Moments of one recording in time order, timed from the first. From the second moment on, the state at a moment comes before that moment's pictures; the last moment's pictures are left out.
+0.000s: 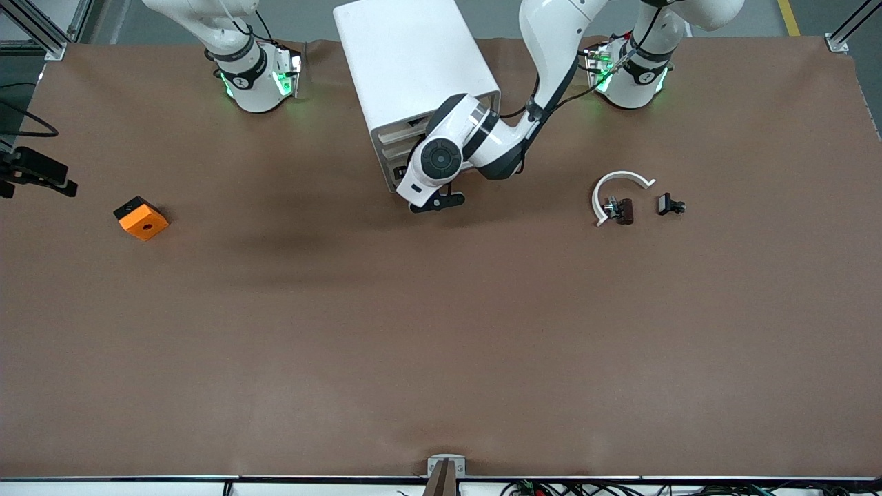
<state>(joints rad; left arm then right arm) -0.89 0.66 -0.06 -1.64 -0.50 2.08 -0.86 -0.09 0.09 -0.03 -1.41 0.01 1.44 -0.14</state>
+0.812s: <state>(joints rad) -0.55 0.59 0.02 -1.46 -0.26 2.08 -0.84 -0.05 -0.10 -0.05 -1.63 0.02 1.51 -0.06</state>
